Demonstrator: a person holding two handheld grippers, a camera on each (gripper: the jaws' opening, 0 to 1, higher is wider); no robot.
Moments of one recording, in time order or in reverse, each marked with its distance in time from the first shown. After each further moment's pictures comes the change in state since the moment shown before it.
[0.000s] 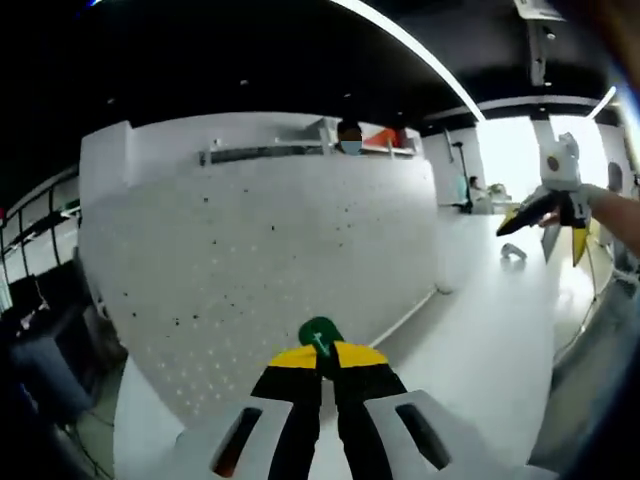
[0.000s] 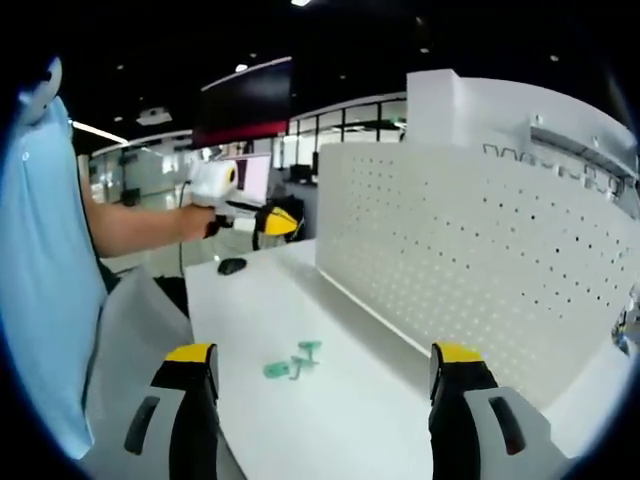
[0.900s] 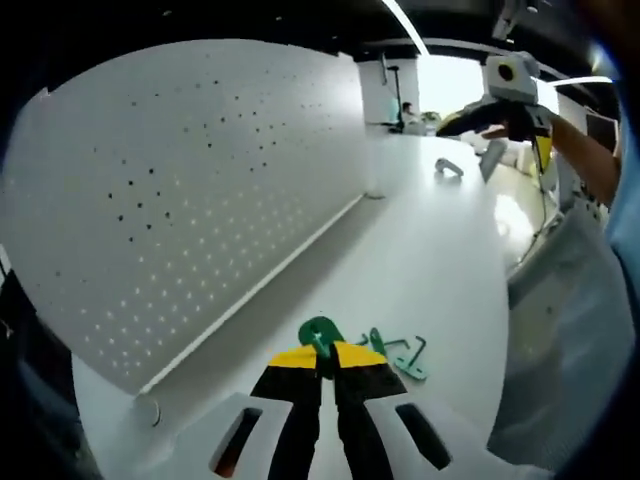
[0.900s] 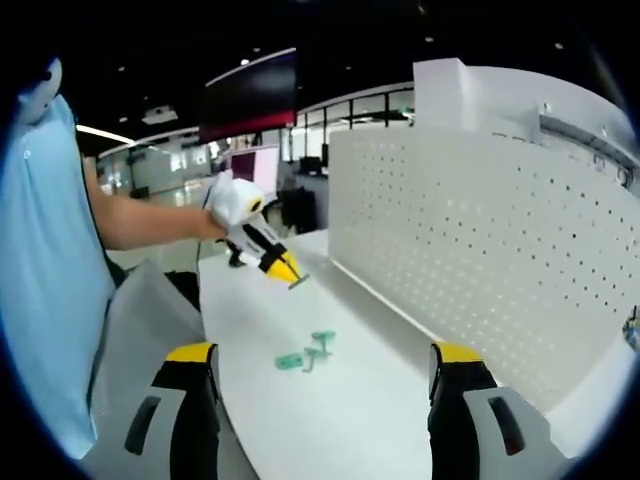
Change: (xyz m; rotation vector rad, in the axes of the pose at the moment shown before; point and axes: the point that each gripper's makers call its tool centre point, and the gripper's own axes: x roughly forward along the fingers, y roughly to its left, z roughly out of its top) left arm 0.008 -0.060 -0.096 0.089 0.353 -0.303; right arm 0.007 0.012 -0.013 0.017 0.040 0.060
